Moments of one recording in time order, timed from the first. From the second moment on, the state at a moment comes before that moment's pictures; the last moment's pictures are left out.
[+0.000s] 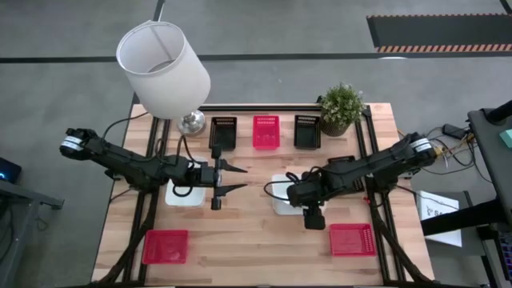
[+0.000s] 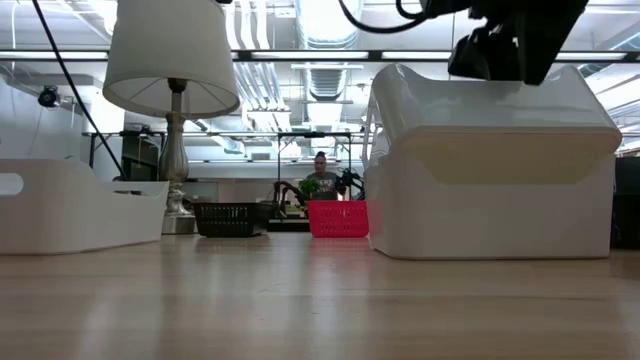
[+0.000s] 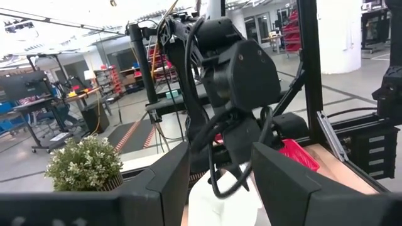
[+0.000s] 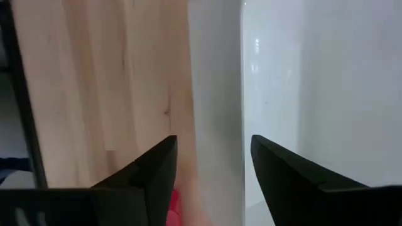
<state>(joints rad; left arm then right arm) -0.26 1.15 0.73 0.51 -0.23 0.24 0.30 1.63 1.35 -1.07 -0.13 0.34</state>
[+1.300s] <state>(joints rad) -0.26 1.15 0.73 0.51 -0.23 0.24 0.32 1.64 1.47 -1.17 0.10 0.22</state>
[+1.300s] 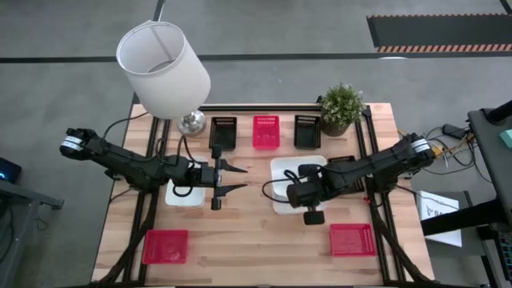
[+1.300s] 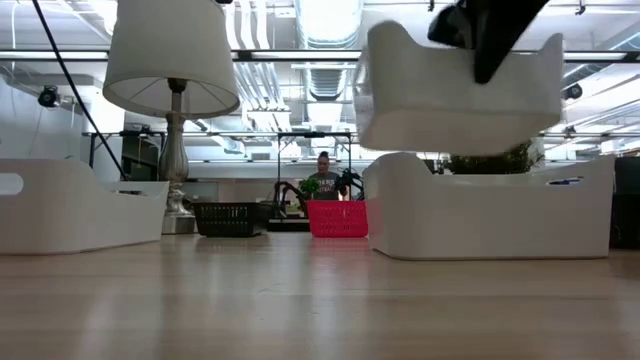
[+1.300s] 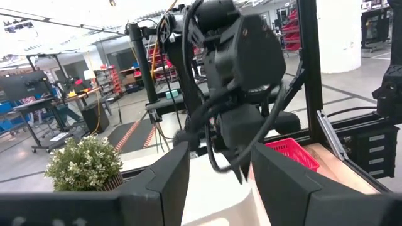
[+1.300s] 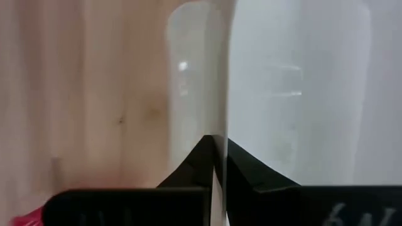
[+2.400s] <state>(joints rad) -0.26 1.15 0.73 0.51 -0.23 0.24 0.44 1.65 1.39 -1.09 0.23 0.40</state>
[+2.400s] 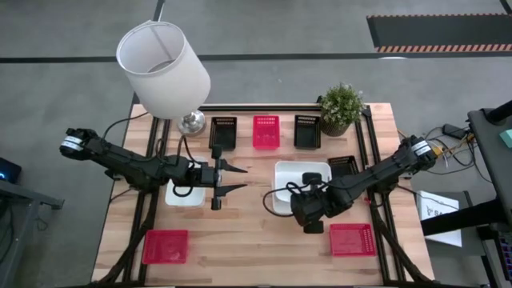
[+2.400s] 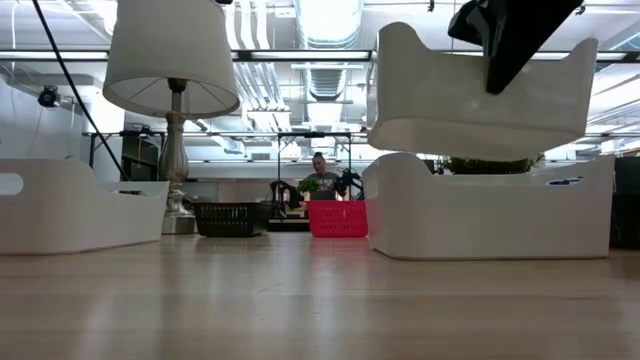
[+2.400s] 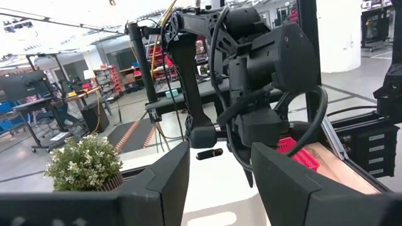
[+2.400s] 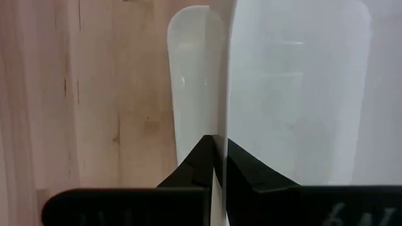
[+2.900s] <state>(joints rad) -0.26 1.15 0.73 0.51 -0.23 0.24 0.44 1.65 1.32 -1.01 0.17 0.40</state>
